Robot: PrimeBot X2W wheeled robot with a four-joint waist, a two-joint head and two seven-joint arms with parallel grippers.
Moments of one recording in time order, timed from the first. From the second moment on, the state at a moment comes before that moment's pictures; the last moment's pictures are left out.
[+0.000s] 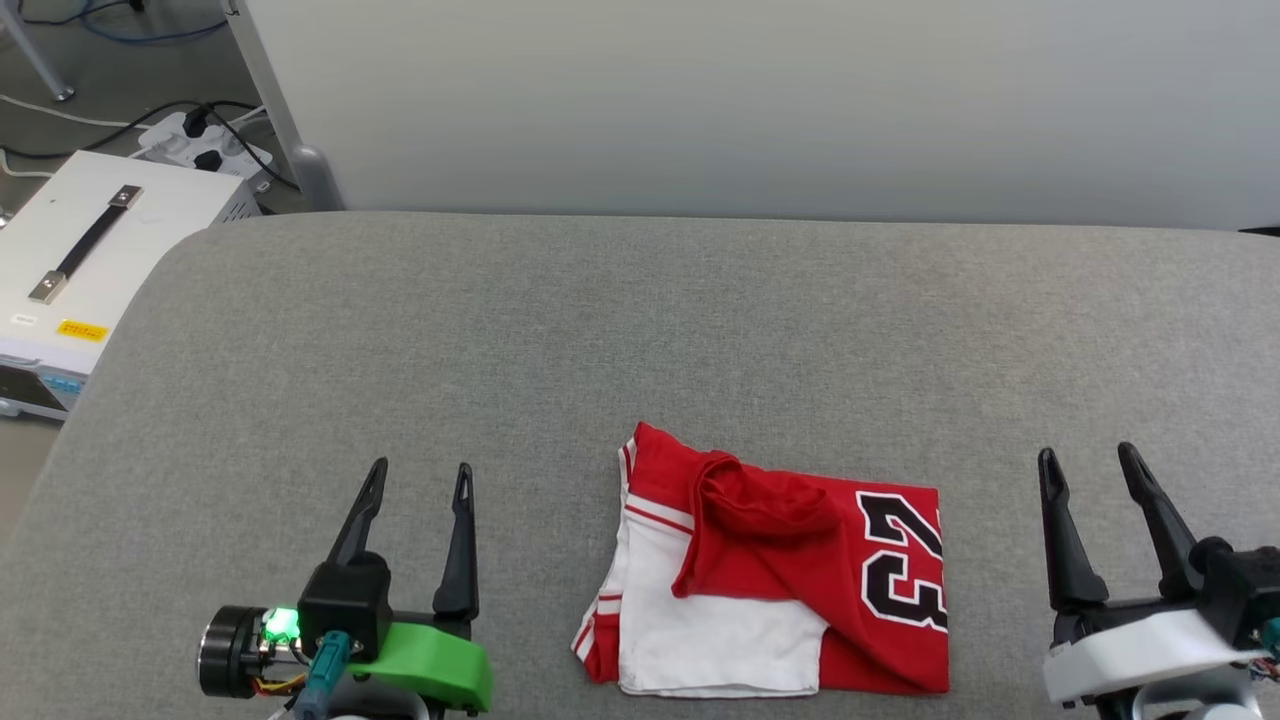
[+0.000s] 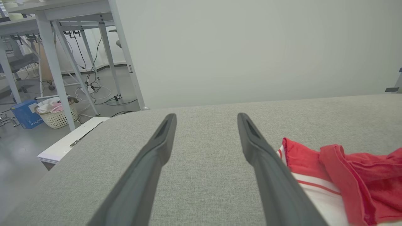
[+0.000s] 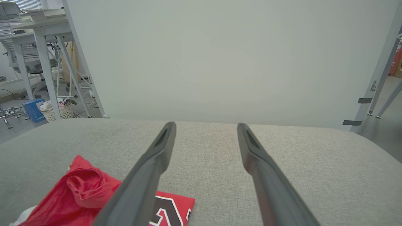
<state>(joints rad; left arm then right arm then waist) 0.02 0.09 -0.11 0.07 -0.03 0.02 -0.26 0.04 -0.13 -0.02 0.02 0.21 0.13 -0.26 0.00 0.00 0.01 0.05</state>
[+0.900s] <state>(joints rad) 0.05 0.09 -0.11 0.09 -0.03 0.02 -0.26 0.00 -0.19 -0.06 -0.04 0.18 0.13 -0.26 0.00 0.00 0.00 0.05</state>
